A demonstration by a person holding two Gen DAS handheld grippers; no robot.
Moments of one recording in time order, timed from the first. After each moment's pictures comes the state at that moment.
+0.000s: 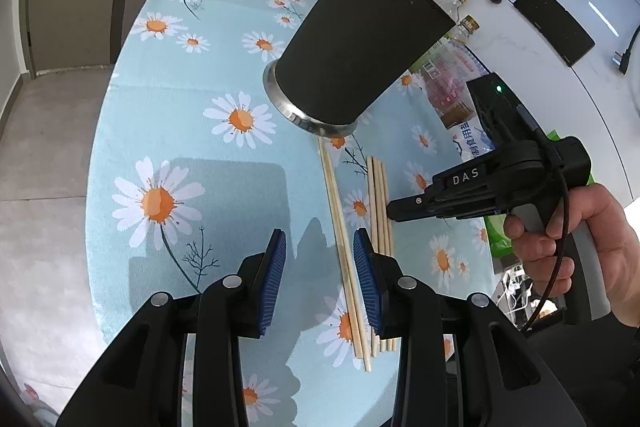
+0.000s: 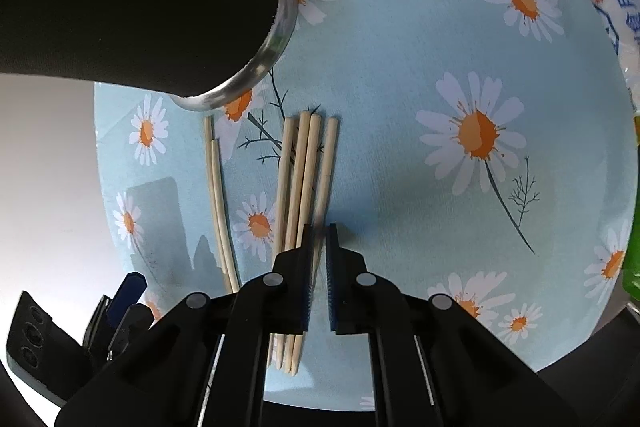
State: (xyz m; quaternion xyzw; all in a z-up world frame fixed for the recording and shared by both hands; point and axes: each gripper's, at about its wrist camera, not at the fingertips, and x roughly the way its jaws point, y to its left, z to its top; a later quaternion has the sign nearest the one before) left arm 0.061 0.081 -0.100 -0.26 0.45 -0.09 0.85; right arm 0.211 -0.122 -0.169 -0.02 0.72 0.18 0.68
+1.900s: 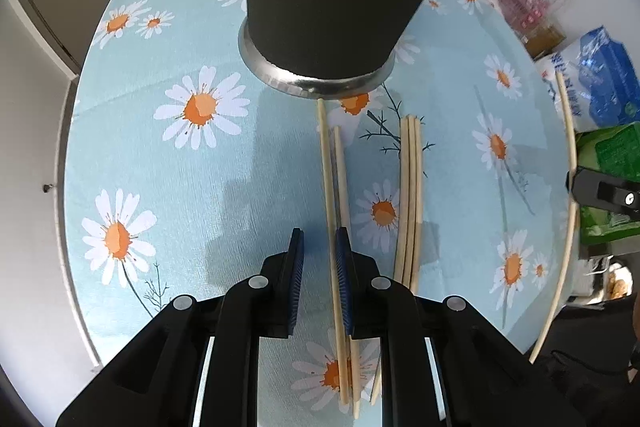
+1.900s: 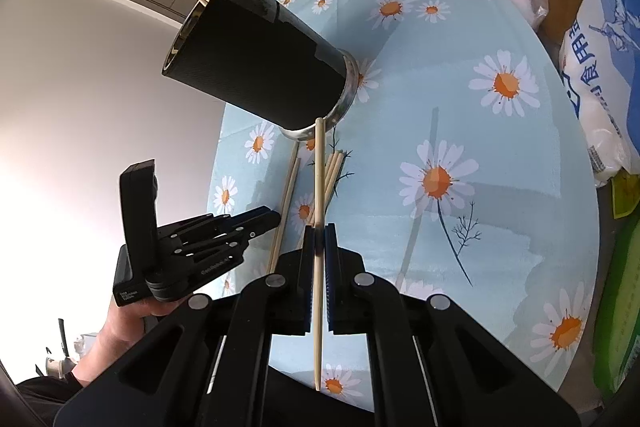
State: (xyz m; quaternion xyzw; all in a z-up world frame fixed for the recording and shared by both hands) left arm 0.158 0.001 -0.126 -0.11 0.61 0.03 0.78; right arm 0.200 -0.234 -0.111 0.08 0.59 0.43 0.68
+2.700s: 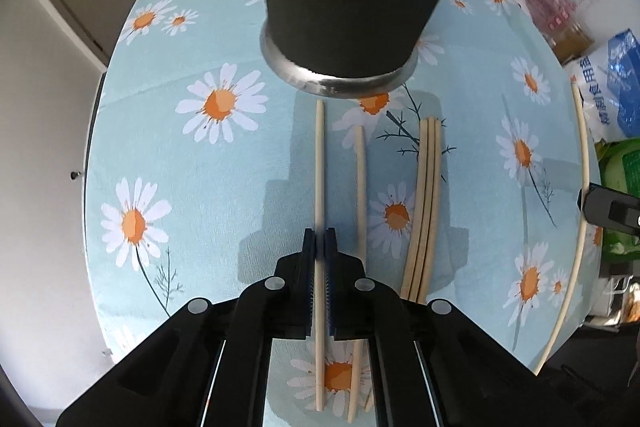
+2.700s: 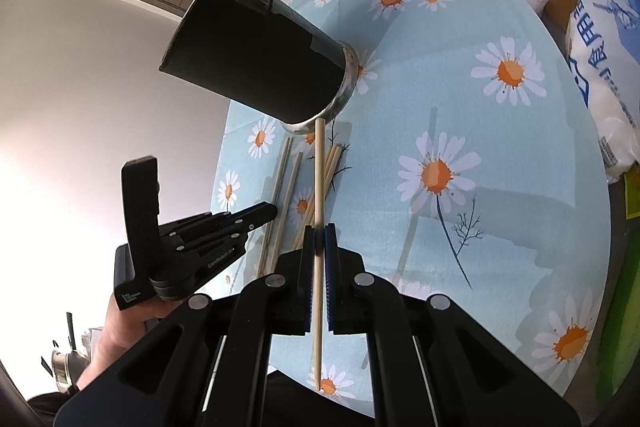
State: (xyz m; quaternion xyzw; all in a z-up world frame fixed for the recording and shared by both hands) left arm 0.154 -0.009 -0.128 -0.11 0.60 0.09 0.78; right arm 0.204 -0.239 -0.119 0.08 0.59 0.44 0.67
